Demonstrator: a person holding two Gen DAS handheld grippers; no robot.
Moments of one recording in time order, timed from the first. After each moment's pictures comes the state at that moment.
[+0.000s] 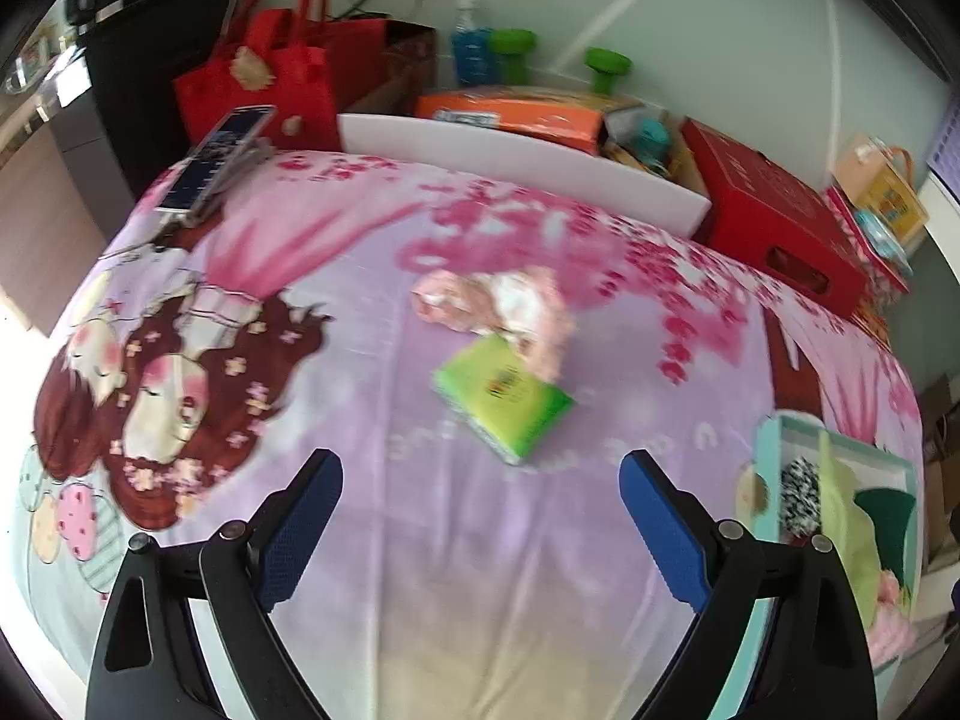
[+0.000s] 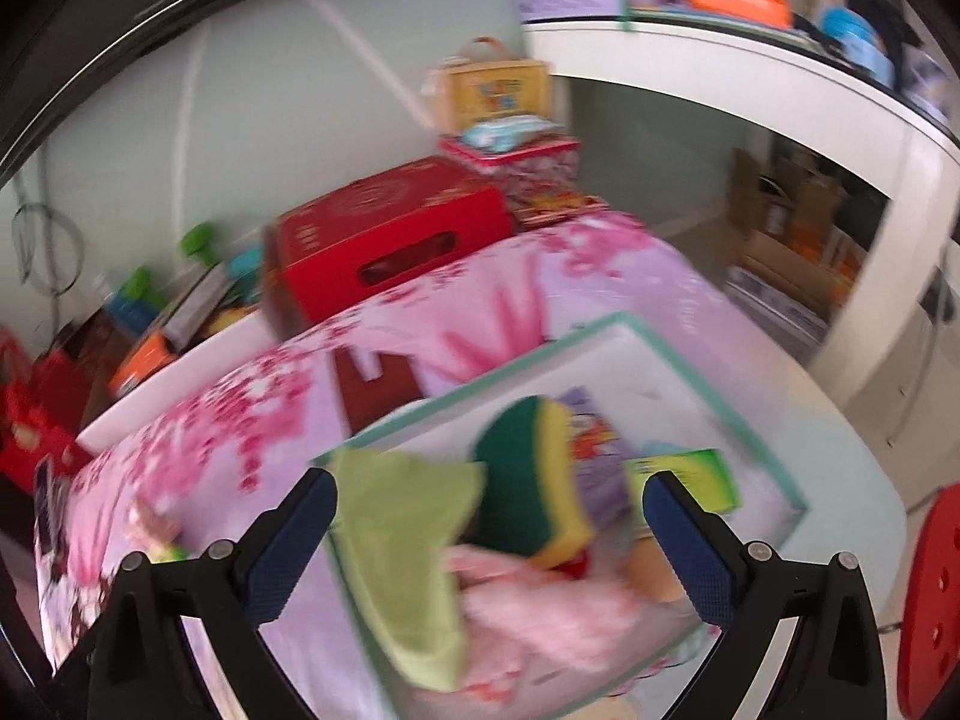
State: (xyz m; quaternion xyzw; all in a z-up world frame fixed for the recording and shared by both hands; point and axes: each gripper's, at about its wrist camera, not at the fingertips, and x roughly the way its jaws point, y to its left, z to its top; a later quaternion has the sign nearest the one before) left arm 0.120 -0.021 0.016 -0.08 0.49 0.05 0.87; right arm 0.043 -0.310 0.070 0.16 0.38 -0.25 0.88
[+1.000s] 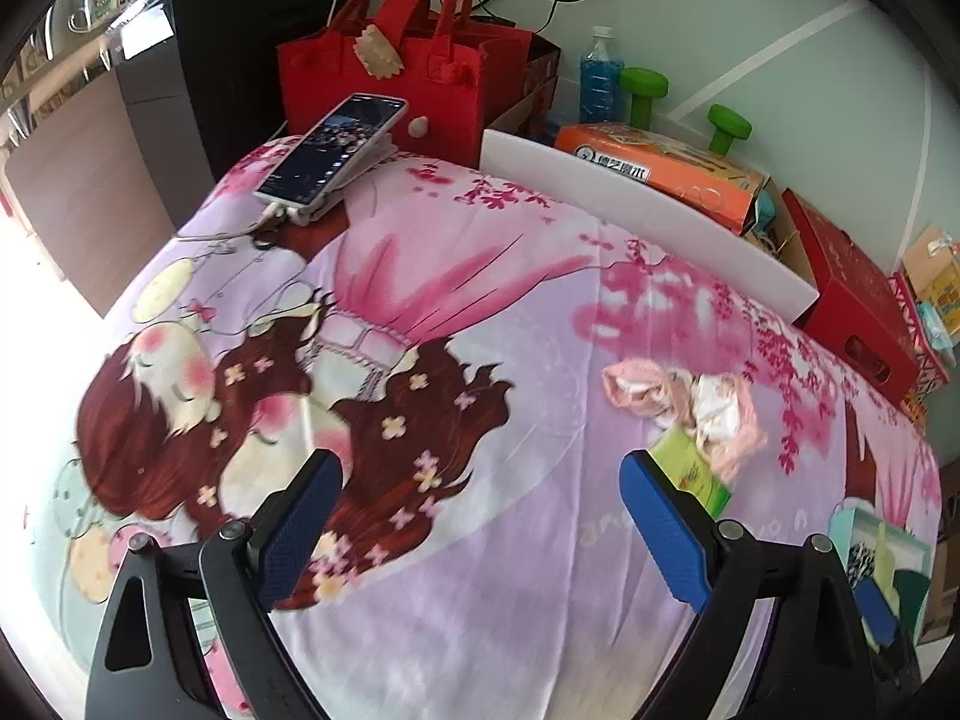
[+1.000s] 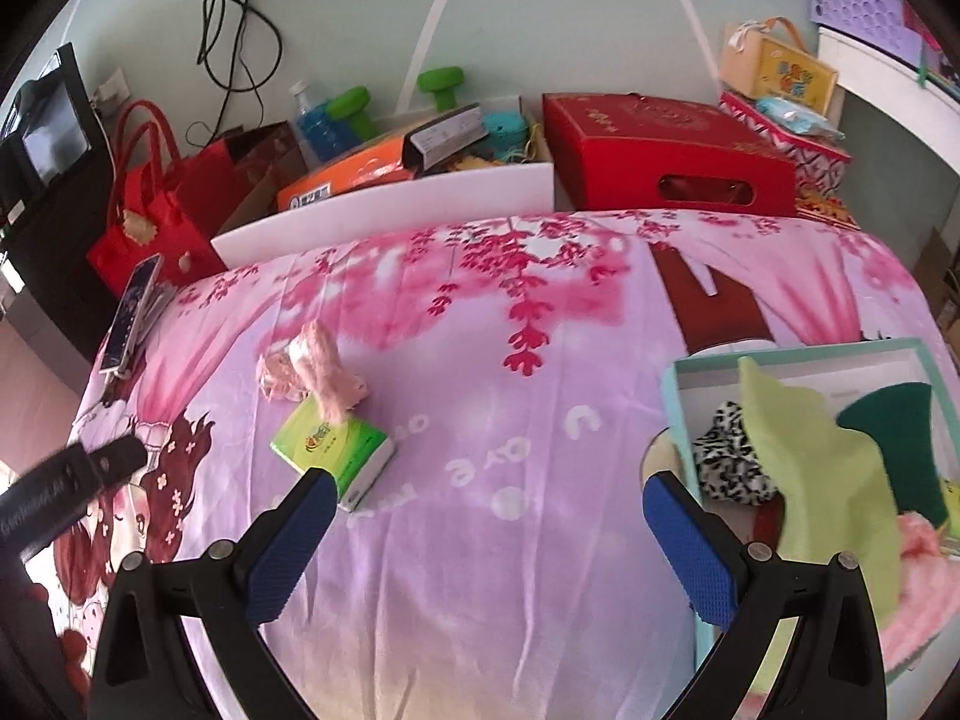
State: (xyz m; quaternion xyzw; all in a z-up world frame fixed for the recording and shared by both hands) left arm 0.141 0.082 0.014 -0.13 0.48 0.11 0.86; right arm 0.127 -0.147 -0.001 0.07 0.45 -0.03 0.89
